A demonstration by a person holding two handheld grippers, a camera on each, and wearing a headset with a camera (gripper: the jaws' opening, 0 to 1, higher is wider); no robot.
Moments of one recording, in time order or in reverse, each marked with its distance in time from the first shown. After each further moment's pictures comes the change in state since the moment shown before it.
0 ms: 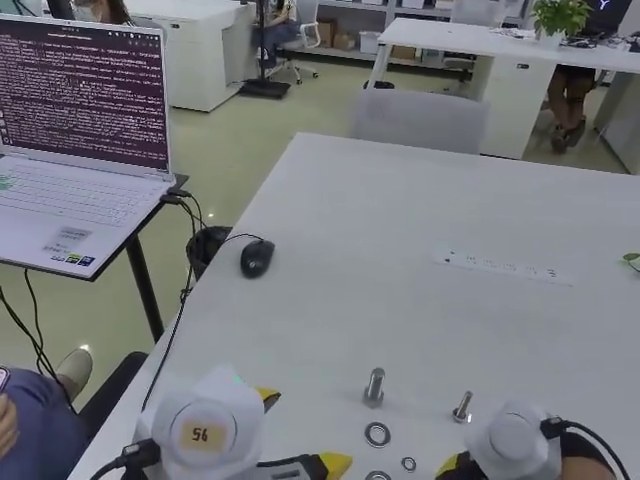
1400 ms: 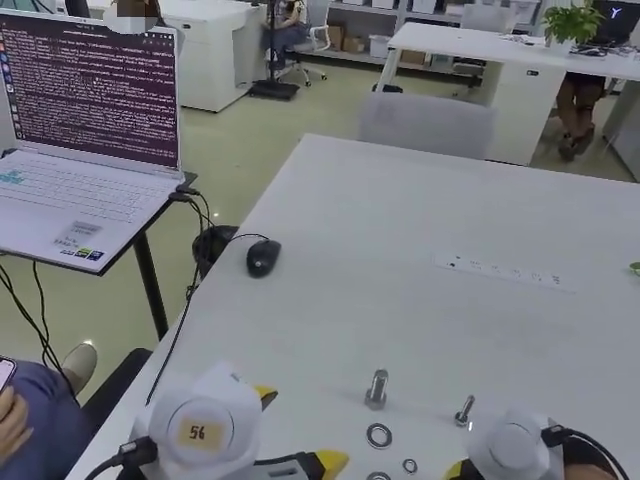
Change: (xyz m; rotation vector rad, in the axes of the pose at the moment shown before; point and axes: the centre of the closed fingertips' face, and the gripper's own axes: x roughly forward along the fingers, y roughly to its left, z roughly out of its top) left arm -0.006 0.003 0.000 -0.009 -0.011 0.022; right arm -0.008 -0.006 -0.009 -0.015 0.027 -0.049
